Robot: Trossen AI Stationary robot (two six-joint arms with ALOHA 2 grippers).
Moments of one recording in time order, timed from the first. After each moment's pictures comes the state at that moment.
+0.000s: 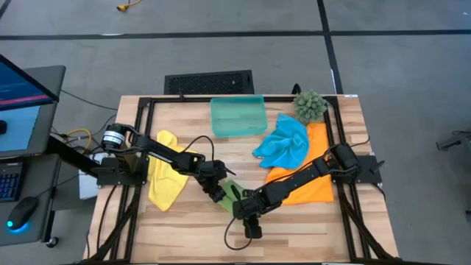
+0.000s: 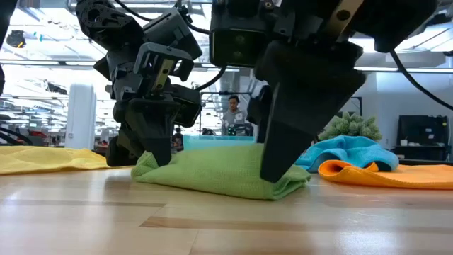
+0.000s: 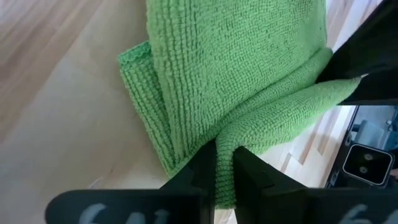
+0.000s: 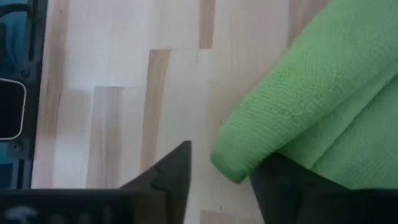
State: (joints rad) left arm -0.09 1.80 0.82 -0.03 0.39 -0.89; right arm 0.43 2.09 1.40 -0.42 -0.15 0.39
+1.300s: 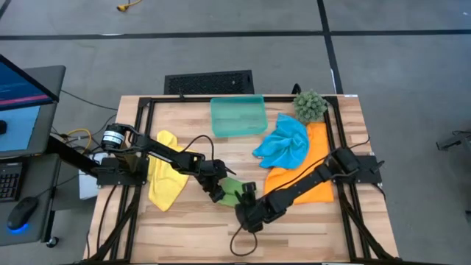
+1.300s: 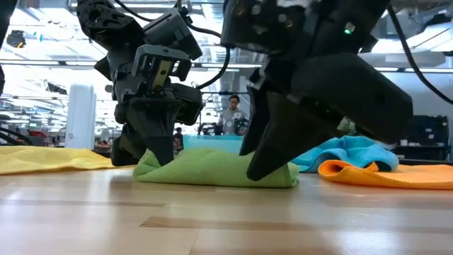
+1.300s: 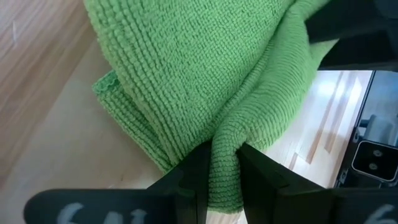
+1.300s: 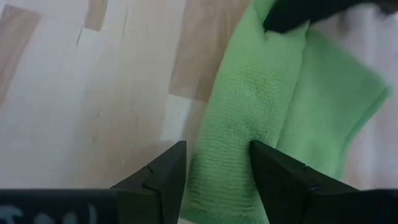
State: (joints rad) left arm -0.09 1.80 0.82 -0.03 0.38 -0.83; right arm 0.49 2.10 1.40 -0.48 0.39 0.14
